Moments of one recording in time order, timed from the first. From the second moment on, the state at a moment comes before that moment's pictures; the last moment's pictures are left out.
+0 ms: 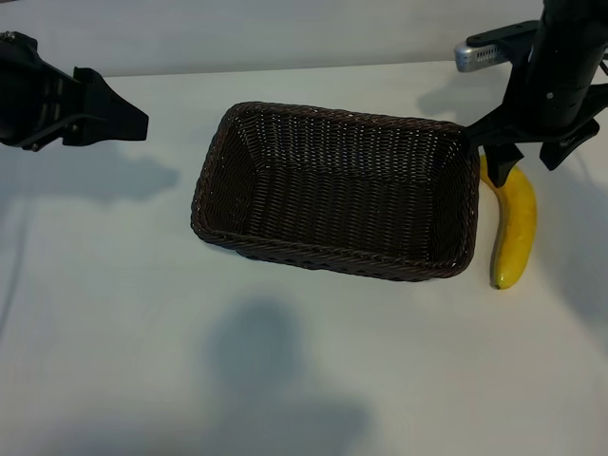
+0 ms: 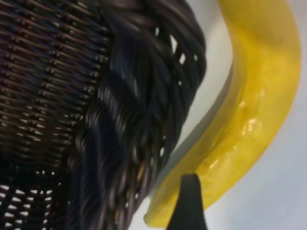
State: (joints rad) left arm -0.04 1.38 -1.14 -0.60 0.89 0.46; right arm 0.26 2.00 -1.56 0.00 1.19 -0.04
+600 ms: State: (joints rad) left arm -0.04 1.38 -1.14 -0.60 0.89 0.46; right arm 0.26 2.01 -1.39 0.02 1.00 -0.06
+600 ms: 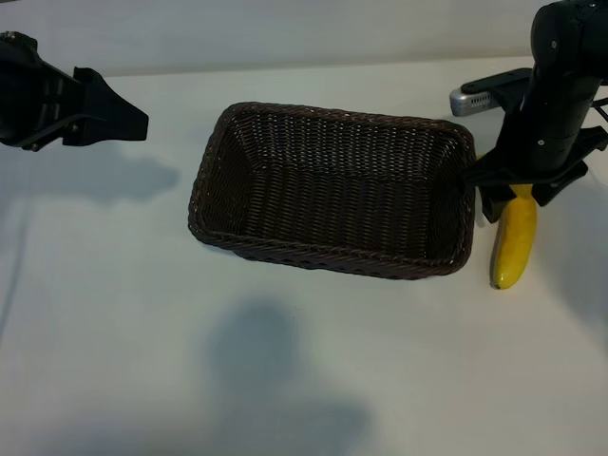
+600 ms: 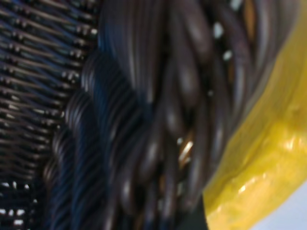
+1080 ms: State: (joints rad) left arm -0.04 1.38 -1.14 -0.60 0.89 0.46; right arm 0.26 2.01 -1.39 0.00 0.93 0.01
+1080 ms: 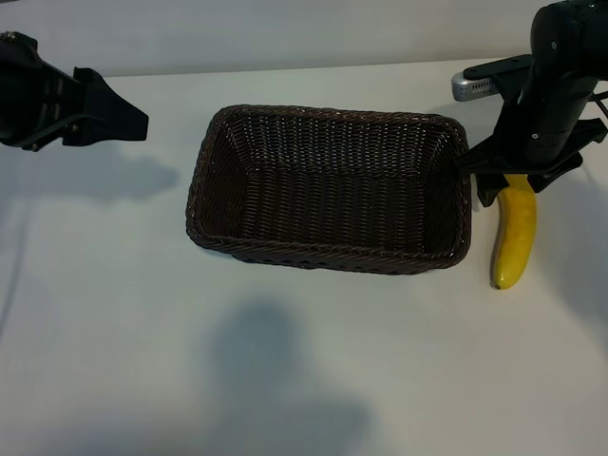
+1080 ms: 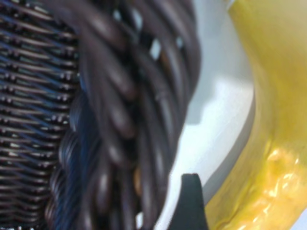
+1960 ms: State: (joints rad) left arm -0.04 1.38 -1.14 -0.60 0.89 0.46; right arm 0.26 2.06 -1.39 0.00 0.94 0.03
